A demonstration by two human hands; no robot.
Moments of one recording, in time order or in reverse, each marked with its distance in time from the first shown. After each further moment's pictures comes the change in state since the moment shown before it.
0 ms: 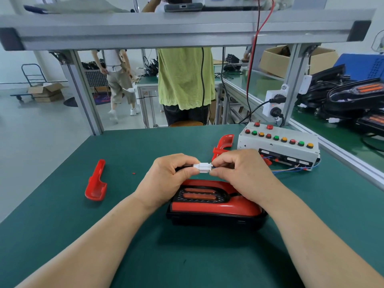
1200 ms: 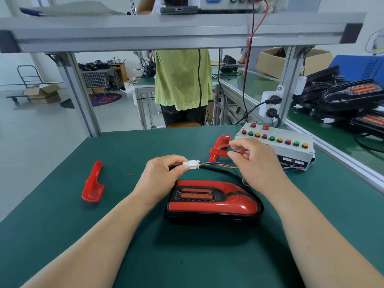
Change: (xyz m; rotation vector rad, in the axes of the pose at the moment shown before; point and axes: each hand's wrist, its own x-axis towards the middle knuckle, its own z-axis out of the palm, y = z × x) left_hand 0.009 -0.022 0.004 0.016 0.091 -0.221; right_hand 0.006 0.018 -0.015 -0.064 0.237 0.118
